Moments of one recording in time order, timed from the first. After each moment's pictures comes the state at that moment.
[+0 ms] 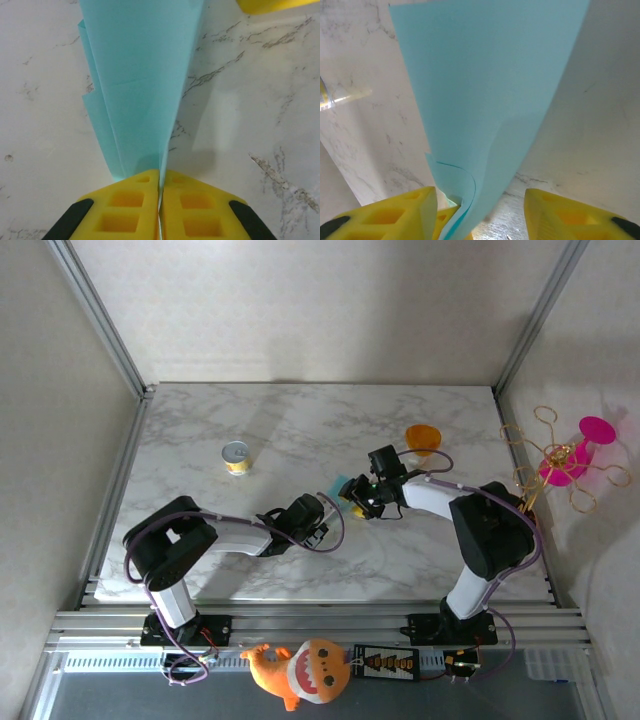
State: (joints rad) left arm -0.86 1.75 0.74 0.16 -0.16 -0.04; right arm 0.48 1.71 0.92 -0.24 -0.43 1.04
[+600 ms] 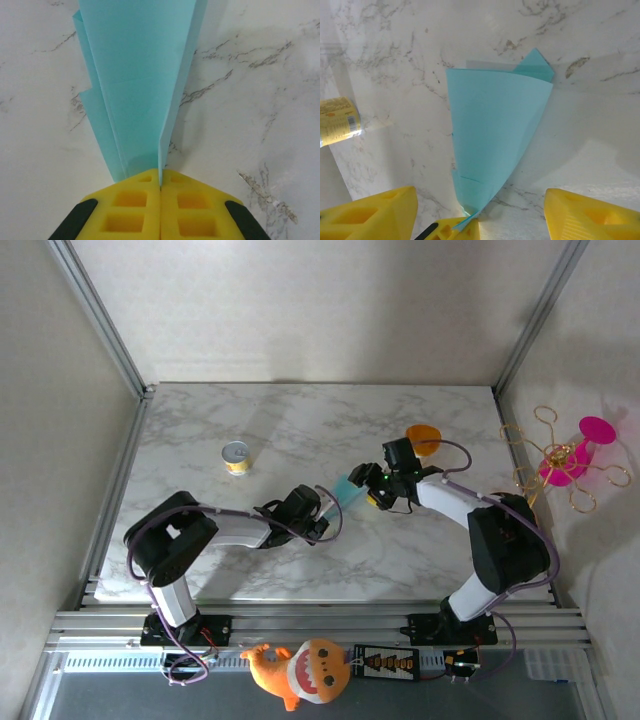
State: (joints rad) left arm -0.80 1.77 0.78 0.14 0.00 -0.08; right arm 0.42 1.60 0.91 -0.25 -0.35 0.98
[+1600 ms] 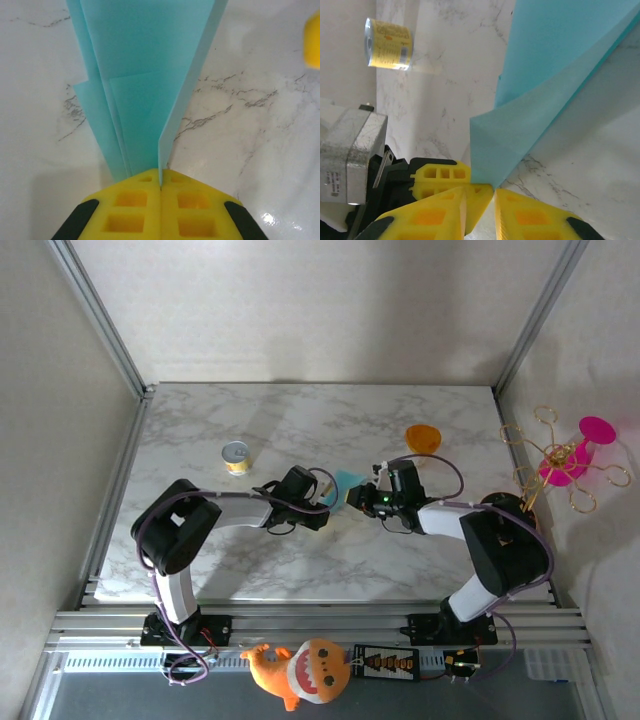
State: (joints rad) left arm -0.69 1.85 0.93 -0.03 0.28 -0.34; right arm 0.44 1.60 0.62 0.29 -0.58 0.82
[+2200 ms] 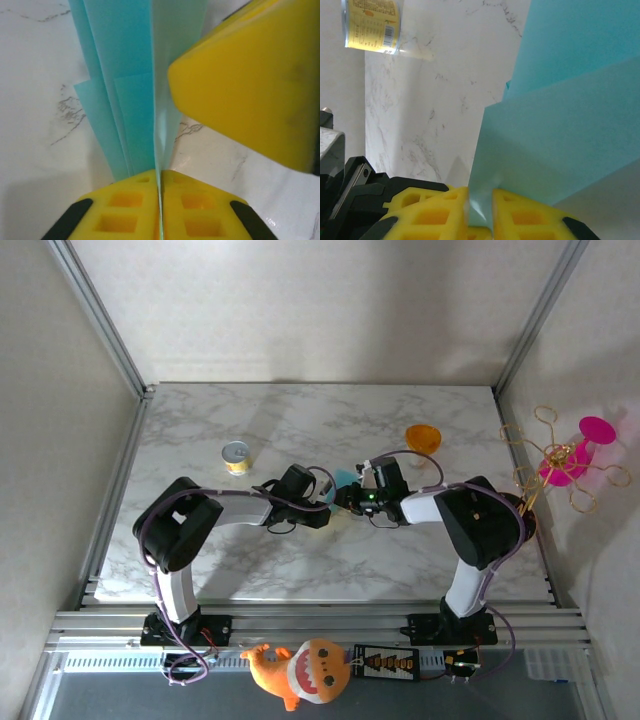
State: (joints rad) left arm -0.67 1.86 0.93 -0.01 0.34 -0.39; right arm 0.49 1.81 0.74 0.35 -0.62 0.77
